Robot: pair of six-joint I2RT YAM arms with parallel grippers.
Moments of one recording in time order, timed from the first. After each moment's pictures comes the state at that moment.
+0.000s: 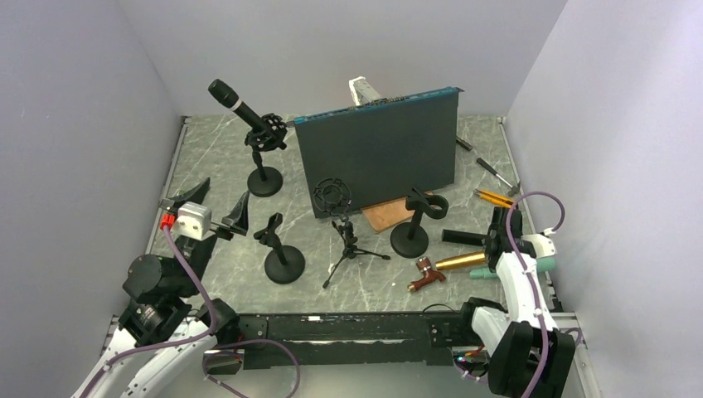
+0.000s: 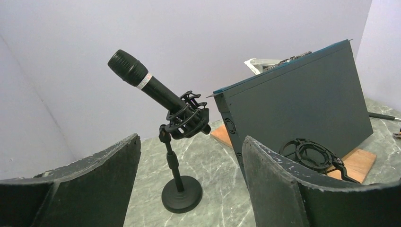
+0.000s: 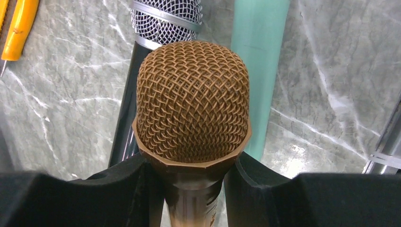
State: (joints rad) left arm -0.68 0.26 0.68 -0.06 -0.35 0.25; right arm -0.25 0.93 0.50 -0.65 0.47 1.09
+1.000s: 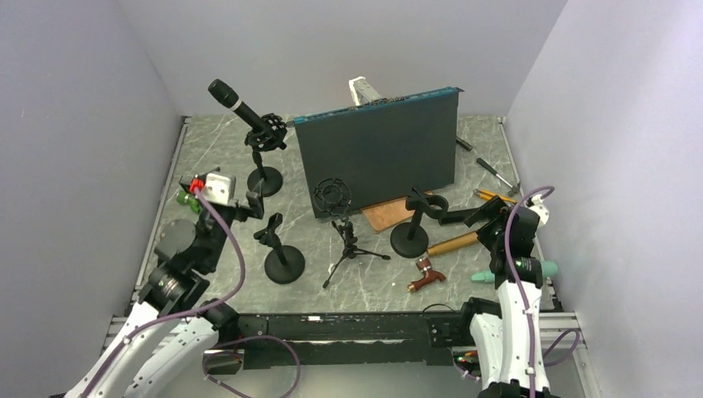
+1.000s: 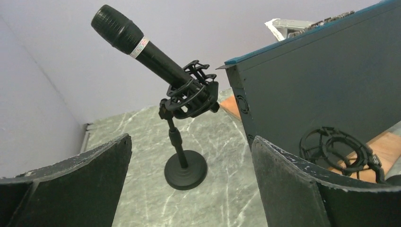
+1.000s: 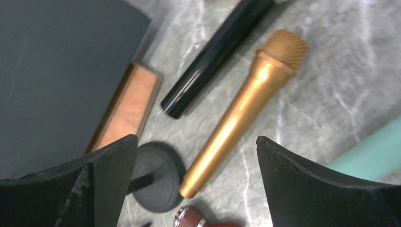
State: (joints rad) left arm -0.60 0.44 0.69 -0.05 -0.38 0.21; right arm -0.25 0.61 0.52 -0.51 0.05 0.63
